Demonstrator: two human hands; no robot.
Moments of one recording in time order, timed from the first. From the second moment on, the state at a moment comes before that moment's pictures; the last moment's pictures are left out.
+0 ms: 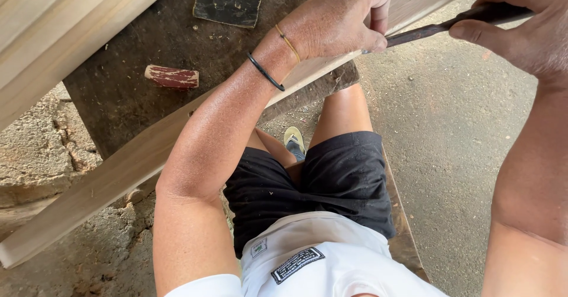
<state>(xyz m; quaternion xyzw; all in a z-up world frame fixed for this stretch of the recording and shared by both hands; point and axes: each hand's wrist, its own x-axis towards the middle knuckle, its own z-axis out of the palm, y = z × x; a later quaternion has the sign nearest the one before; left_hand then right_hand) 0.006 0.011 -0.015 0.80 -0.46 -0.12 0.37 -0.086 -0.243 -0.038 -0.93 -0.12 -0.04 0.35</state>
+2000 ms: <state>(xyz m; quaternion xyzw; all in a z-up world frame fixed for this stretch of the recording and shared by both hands) 0.008 0.005 -0.017 0.82 -0.38 -0.11 0.42 -0.061 -0.262 -0.028 -0.95 -0.01 0.09 0.31</state>
